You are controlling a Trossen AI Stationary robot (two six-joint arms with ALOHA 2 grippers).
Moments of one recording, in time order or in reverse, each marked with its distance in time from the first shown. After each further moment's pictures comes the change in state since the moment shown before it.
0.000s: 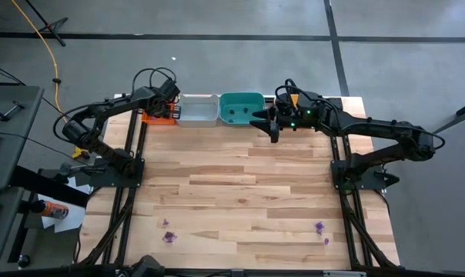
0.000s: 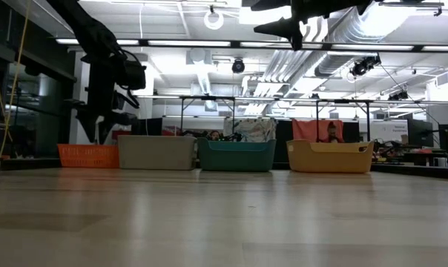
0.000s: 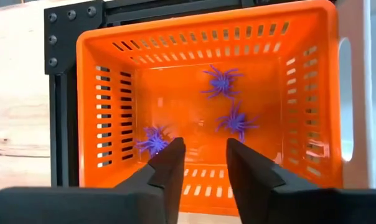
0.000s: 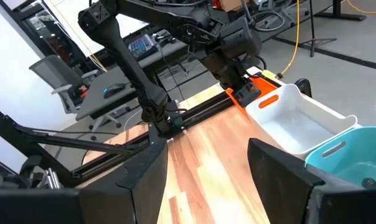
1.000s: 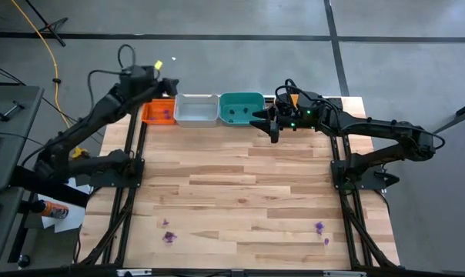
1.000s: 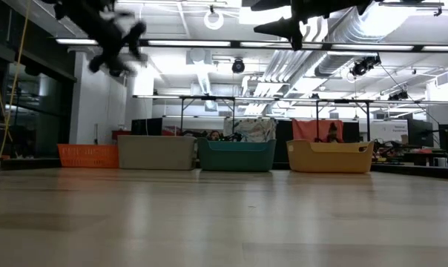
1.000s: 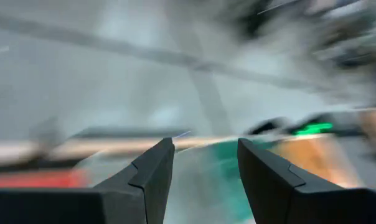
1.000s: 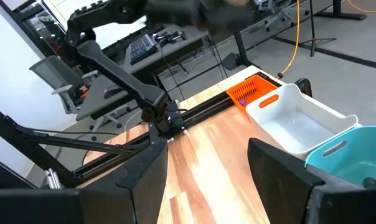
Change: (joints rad) left arm -0.038 -0.502 0.001 0.432 0.360 -0.071; right arm 0.000 0.000 0.000 0.000 0.000 0.001
